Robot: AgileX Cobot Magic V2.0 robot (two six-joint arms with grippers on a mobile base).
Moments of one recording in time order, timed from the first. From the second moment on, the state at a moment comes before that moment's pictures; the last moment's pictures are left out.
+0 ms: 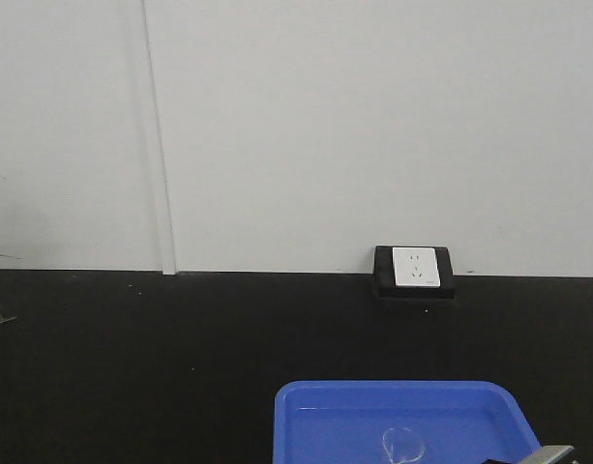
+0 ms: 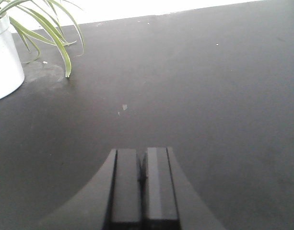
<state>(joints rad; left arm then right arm) -0.01 -0.02 0.03 0.06 0.37 0.02 0.00 1.72 -0.33 -0.61 -0.94 0.19</state>
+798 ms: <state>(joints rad) -0.01 -0.02 0.03 0.06 0.37 0.02 0.14 2.09 -0.75 -0.71 -0.90 0.19</state>
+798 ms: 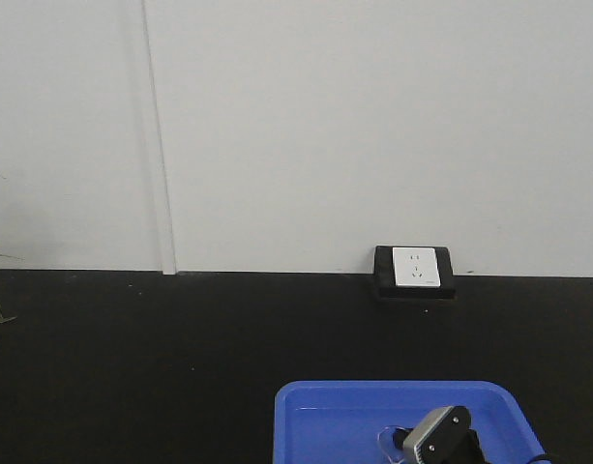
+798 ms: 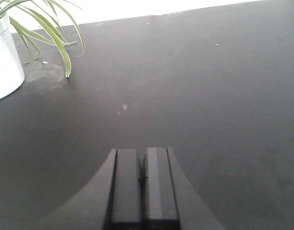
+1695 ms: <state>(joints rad) -0.01 -0.02 0.03 0.06 0.37 0.02 0.19 1.71 -0.81 -0.99 -0.77 0.69</state>
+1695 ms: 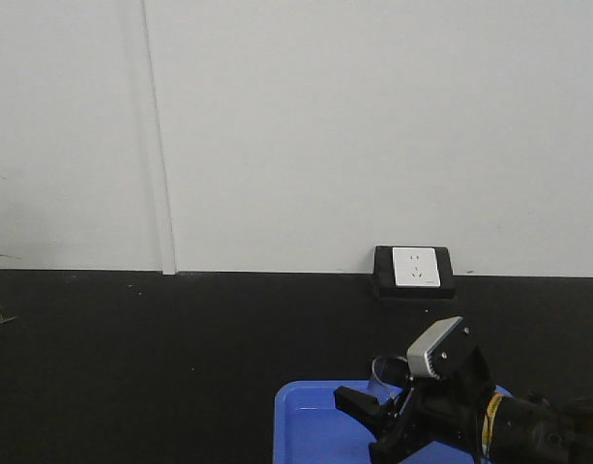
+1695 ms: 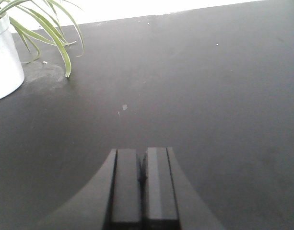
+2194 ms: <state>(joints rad) -0.01 -0.02 0.03 0.06 0.37 0.02 0.40 1.50 -0.90 -1.03 -0.50 0.79</state>
